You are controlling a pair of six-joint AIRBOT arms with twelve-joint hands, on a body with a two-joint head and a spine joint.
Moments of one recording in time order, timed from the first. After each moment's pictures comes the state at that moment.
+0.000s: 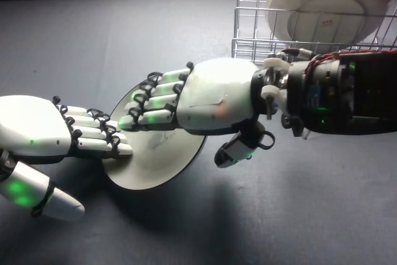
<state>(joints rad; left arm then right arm) 0.73 -0.97 1.41 1.44 -0.72 -0.25 -0.37 -1.44 1.32 -0.91 0.37 -0.34</state>
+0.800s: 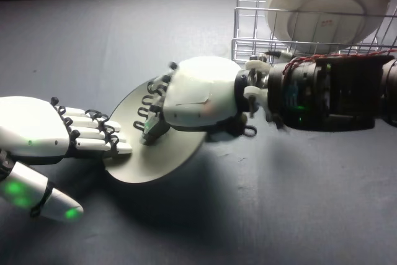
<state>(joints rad) 0.73 -0.97 1.42 1.43 -0.72 -0.26 -0.38 -1.54 1.46 -0.91 0.42 -0.35</state>
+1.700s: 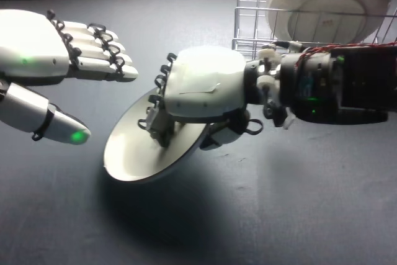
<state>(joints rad) 0.37 -0.90 1.41 1.55 -0.73 -0.26 -0.38 -1.48 1.43 -0.89 0.50 -0.34</state>
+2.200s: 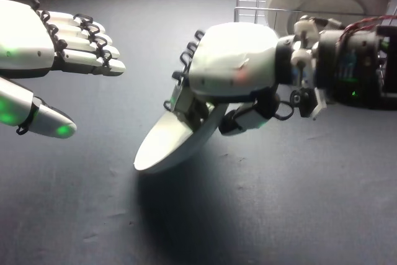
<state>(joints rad) 0.35 -0.87 1.41 1.59 -0.73 -0.27 -0.32 -1.32 1.26 -0.81 0.48 -0.34</state>
